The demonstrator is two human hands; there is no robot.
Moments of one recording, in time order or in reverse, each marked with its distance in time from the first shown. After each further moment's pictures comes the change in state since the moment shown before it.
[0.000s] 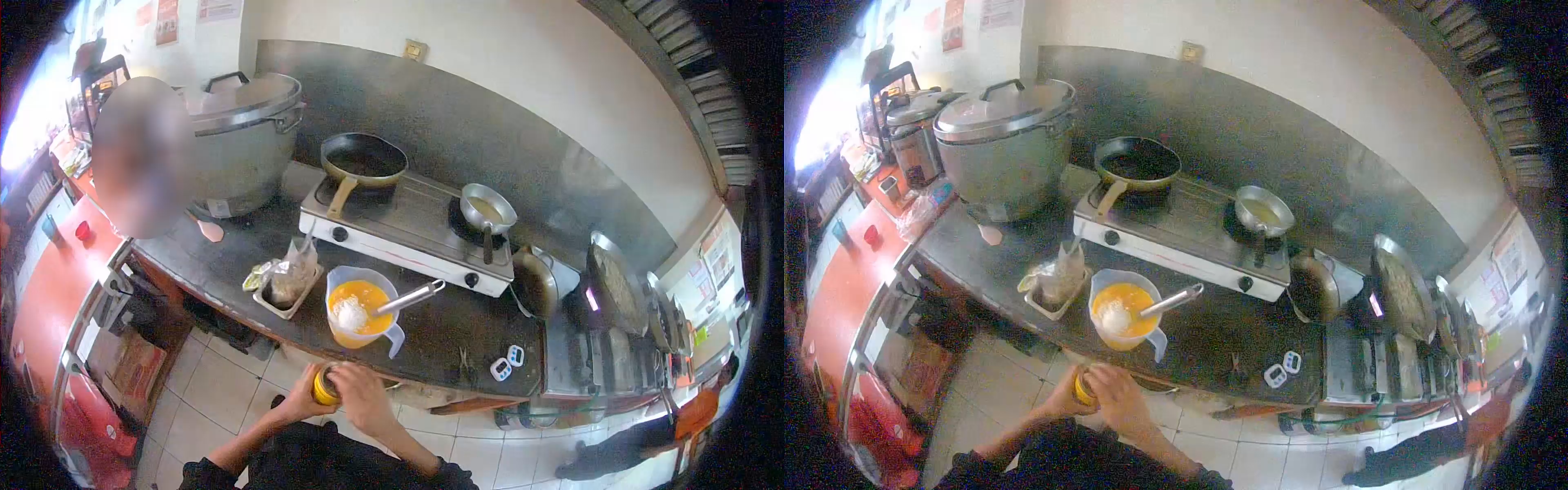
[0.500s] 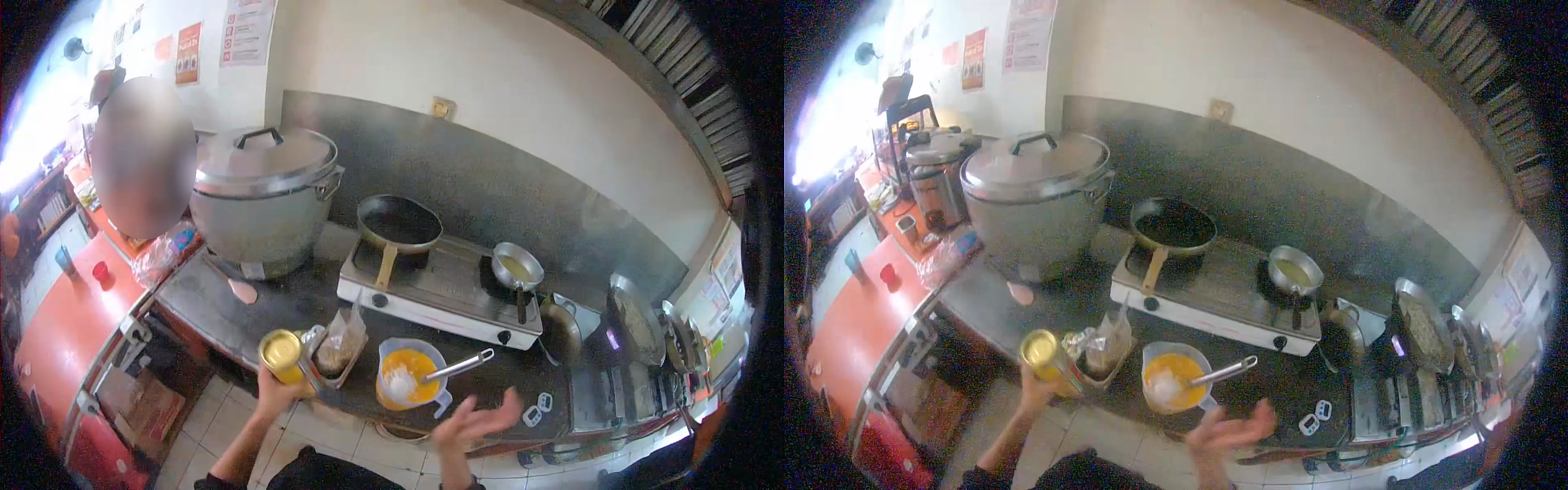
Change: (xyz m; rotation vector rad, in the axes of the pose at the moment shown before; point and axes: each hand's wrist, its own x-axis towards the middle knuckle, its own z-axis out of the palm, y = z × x) left_hand 0.055 0.068 -0.179 -0.269 0.542 0.083; right_hand 0.088 0.008 -0.034 -0.376 1.192 0.193
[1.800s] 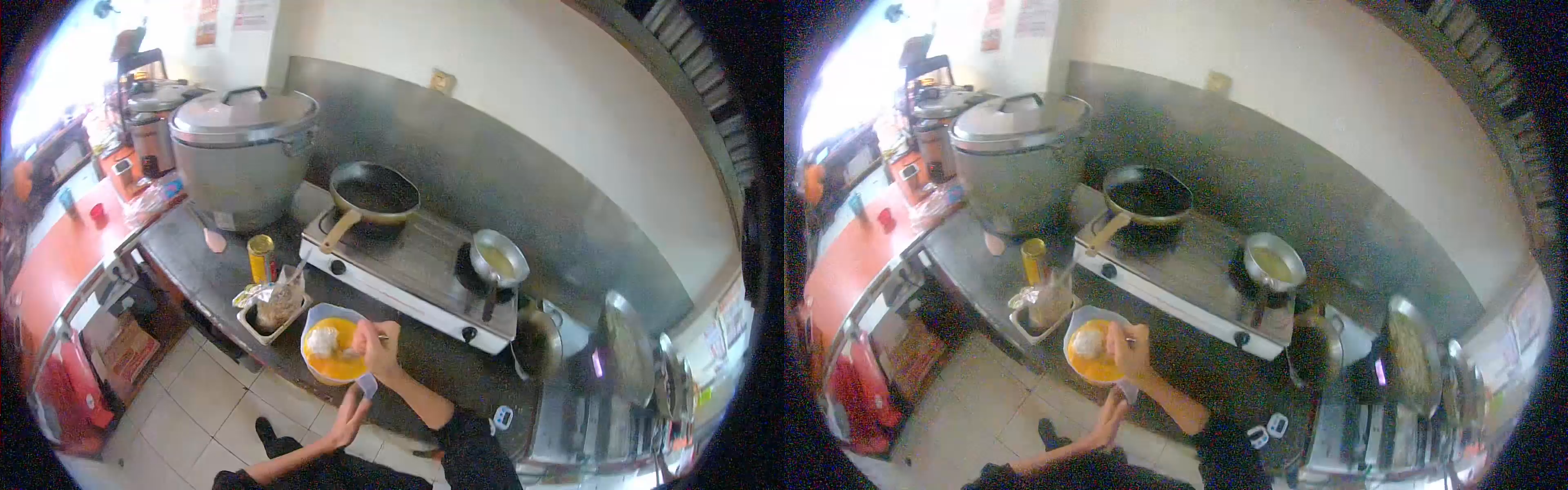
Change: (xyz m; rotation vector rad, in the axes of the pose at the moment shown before) left_hand -0.123 -0.135 0.283 -0.049 -0.064 -0.019; right_hand 0.034 0.084 0.081 1.064 -0.995 0.579
